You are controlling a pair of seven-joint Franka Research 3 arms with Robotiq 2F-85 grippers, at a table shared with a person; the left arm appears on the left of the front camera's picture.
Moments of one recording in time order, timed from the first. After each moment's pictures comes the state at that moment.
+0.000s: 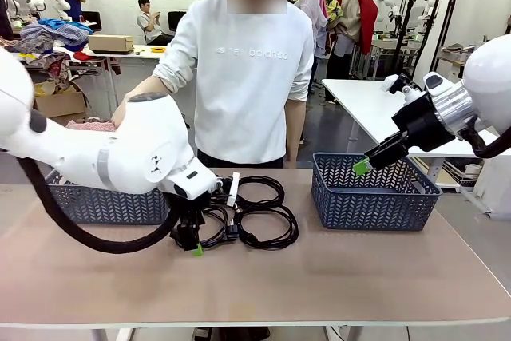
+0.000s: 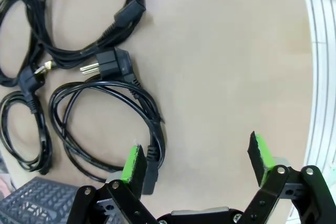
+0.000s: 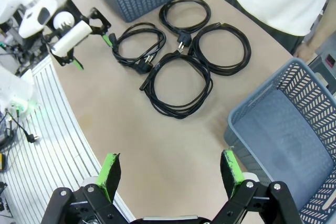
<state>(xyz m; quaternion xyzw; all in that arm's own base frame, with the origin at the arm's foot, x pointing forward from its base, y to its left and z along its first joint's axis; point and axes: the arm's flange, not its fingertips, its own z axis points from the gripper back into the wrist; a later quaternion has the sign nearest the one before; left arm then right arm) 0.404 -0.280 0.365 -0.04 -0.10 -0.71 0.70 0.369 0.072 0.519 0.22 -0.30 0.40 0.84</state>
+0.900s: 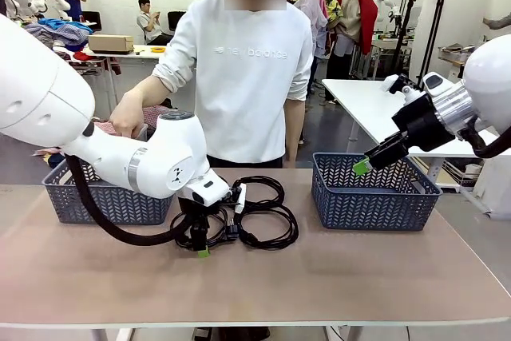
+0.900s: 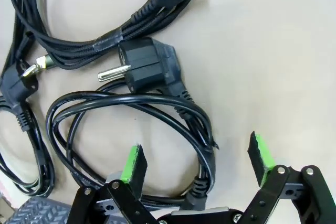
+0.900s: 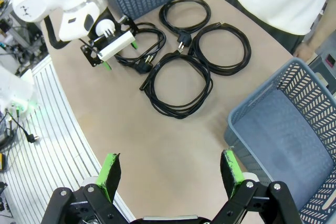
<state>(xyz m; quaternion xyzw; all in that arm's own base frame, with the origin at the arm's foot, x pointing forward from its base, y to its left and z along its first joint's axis) 0.461 -0.298 0.315 -0.02 -0.07 -0.70 0.71 0.369 0.072 0.519 0.22 -0.30 0.40 0.84</state>
